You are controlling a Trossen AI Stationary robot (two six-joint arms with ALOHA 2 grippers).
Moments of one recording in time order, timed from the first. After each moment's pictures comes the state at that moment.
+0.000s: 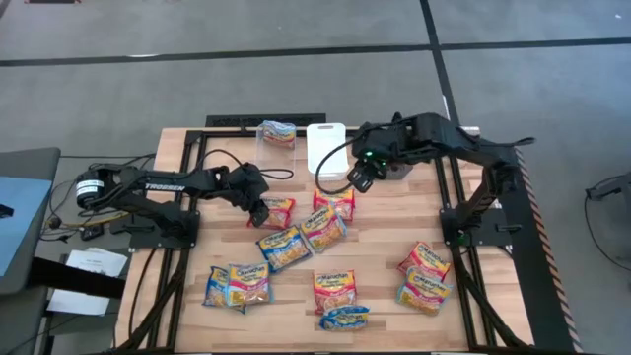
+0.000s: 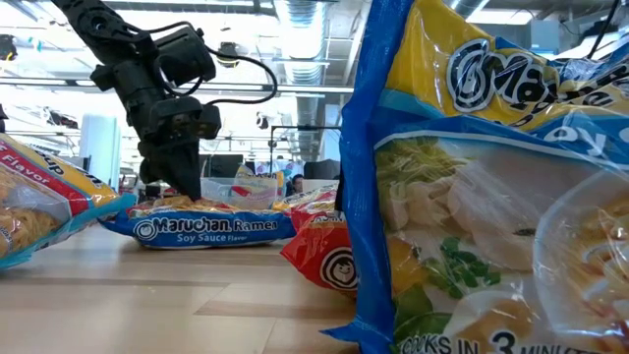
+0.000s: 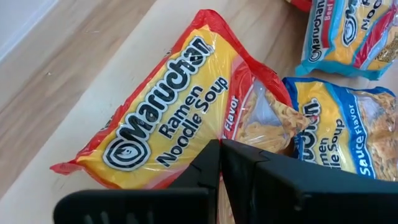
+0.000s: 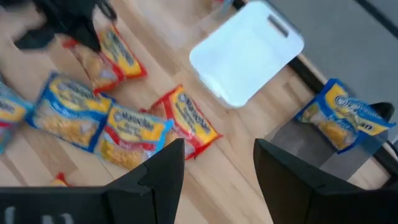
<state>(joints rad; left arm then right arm) 0.32 1.26 0.55 -0.21 0.16 -0.38 -0.06 1.70 2.12 -1.53 0.34 0.57</state>
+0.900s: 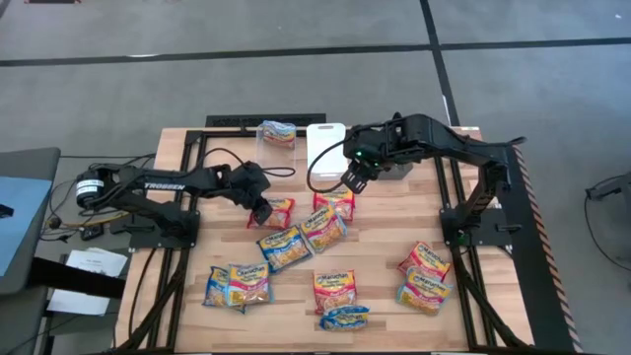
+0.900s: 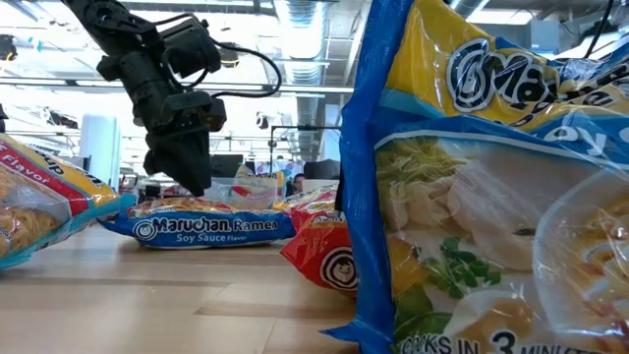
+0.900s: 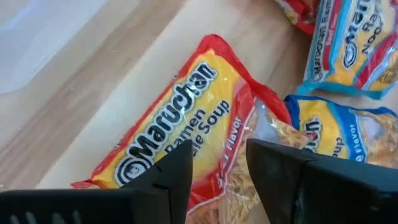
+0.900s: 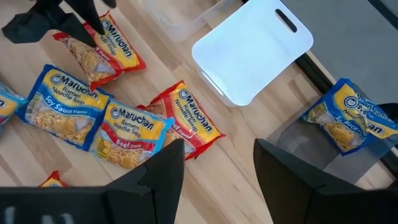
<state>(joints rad) 0.30 1.26 0.60 -0.26 0.09 -0.41 -0.08 1.74 2.11 -1.50 0.31 0.54</state>
